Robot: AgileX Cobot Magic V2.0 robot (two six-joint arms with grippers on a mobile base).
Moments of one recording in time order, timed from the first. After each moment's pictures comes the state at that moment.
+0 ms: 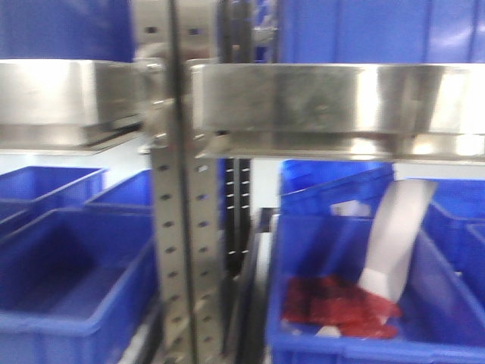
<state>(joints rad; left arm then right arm) -0.09 -0.01 0.03 -0.08 0.05 0.02 0.34 0.28 -0.65 -0.27 0.50 0.38</state>
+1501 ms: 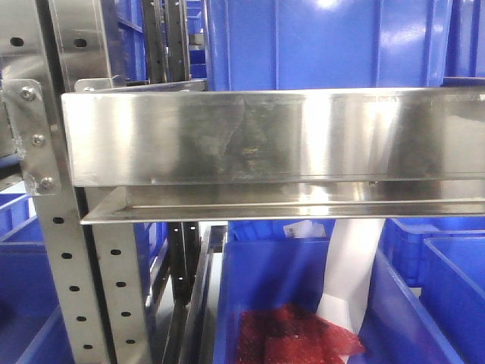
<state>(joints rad) -0.08 -0.01 0.03 -0.08 0.05 0.02 0.34 0.28 -0.65 -0.27 0.50 0.38</state>
